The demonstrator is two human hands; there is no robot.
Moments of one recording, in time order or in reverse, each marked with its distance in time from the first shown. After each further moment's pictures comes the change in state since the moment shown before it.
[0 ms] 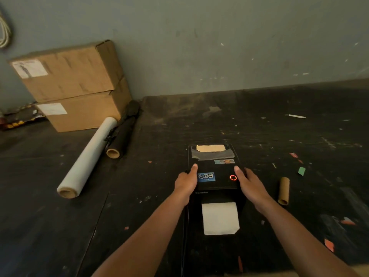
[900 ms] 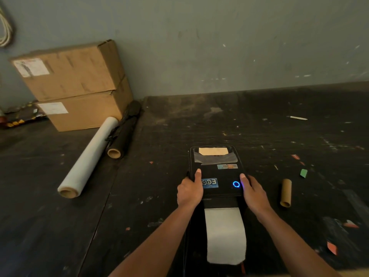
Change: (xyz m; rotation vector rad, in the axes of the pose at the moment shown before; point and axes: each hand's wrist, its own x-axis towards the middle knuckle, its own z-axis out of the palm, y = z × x) left_hand 0.008 -0.022 0.011 0.254 0.141 0.162; right_hand -0.001 0.022 0.011 0.028 0.074 -0.002
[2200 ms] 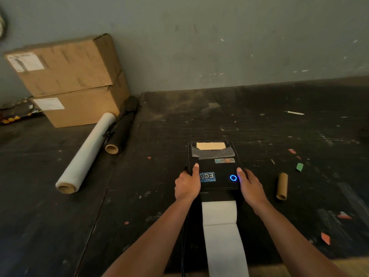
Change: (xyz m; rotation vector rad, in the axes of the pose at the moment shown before) left_hand -0.001 0.000 -0.001 -0.006 0.000 0.004; right_hand -0.001 -0.001 -0.001 -0.015 -0.009 -0.025
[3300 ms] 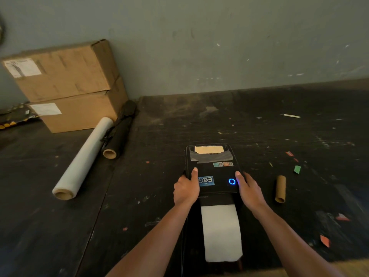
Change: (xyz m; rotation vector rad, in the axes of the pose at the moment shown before) left_hand 0.001 -0.002 0.001 0.040 0.007 0.004; right_hand -0.004 -0.004 -0.001 -0.006 0.006 -0.005
